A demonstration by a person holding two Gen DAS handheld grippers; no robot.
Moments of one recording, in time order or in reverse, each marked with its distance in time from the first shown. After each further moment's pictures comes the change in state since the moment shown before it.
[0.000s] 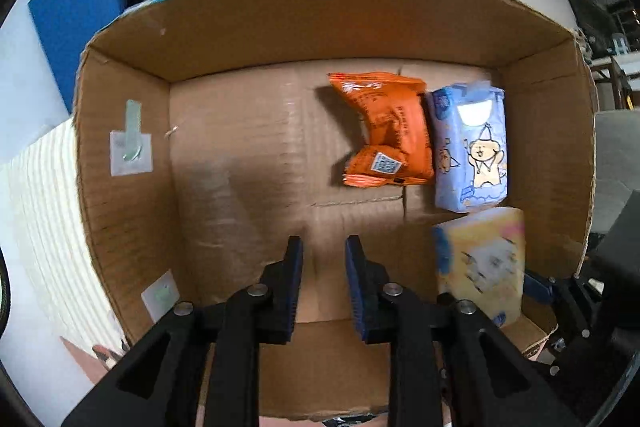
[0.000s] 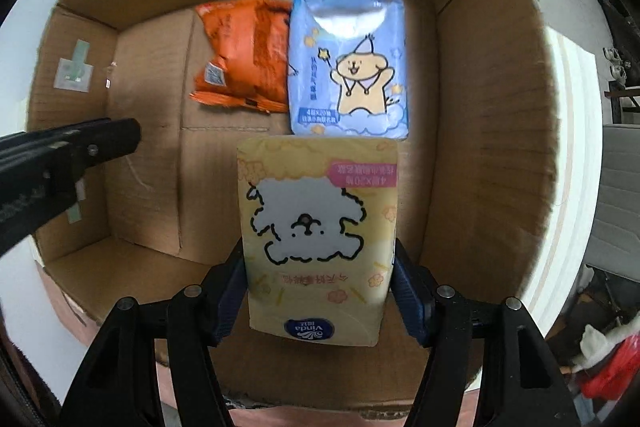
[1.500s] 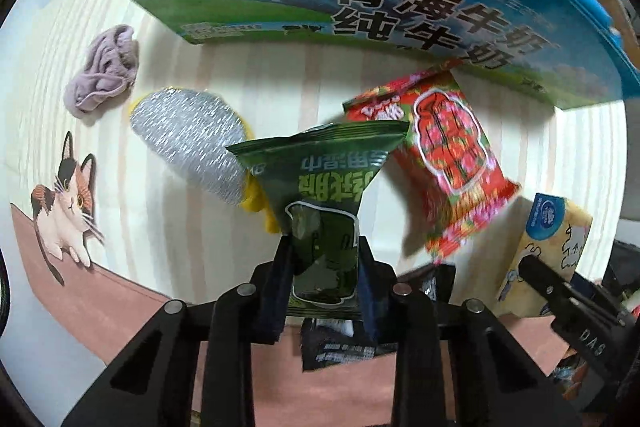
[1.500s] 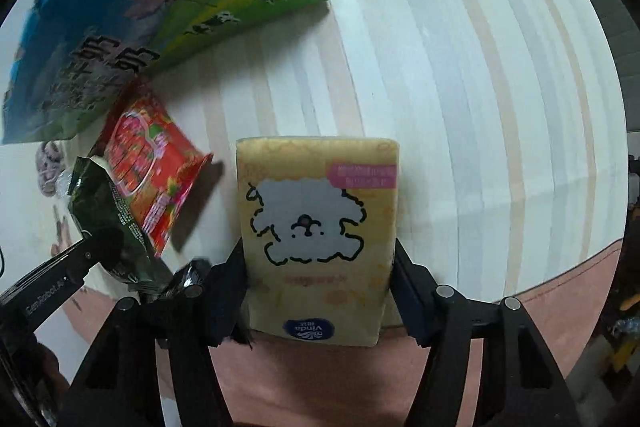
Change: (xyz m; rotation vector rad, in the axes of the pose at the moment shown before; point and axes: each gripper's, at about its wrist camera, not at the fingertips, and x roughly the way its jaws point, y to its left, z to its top) left arm 0.078 -0.017 -0.258 -0.175 -0.042 0.041; right arm 0.070 -0.074 -0.216 0.226 -0.069 0.135
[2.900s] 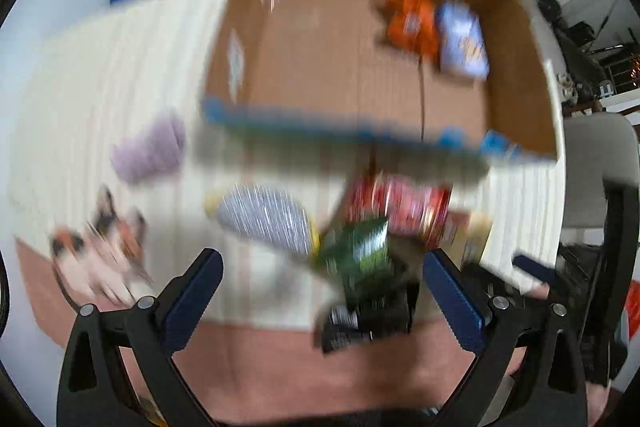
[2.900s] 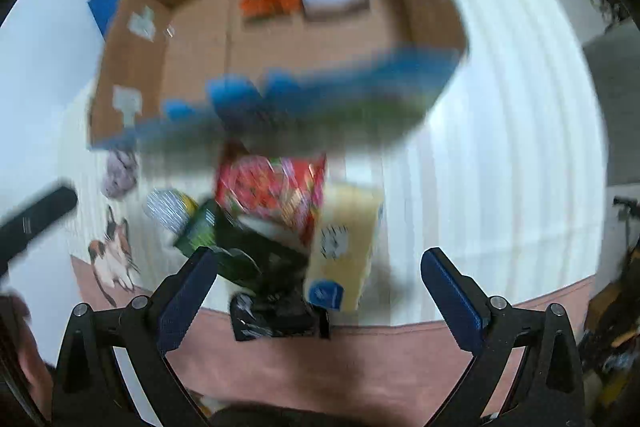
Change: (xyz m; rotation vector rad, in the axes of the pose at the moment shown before) left arm -0.091 0.058 0.044 0.015 -0.086 -0.130; right arm -0.058 0.087 0.033 -0.108 -0.048 0.019
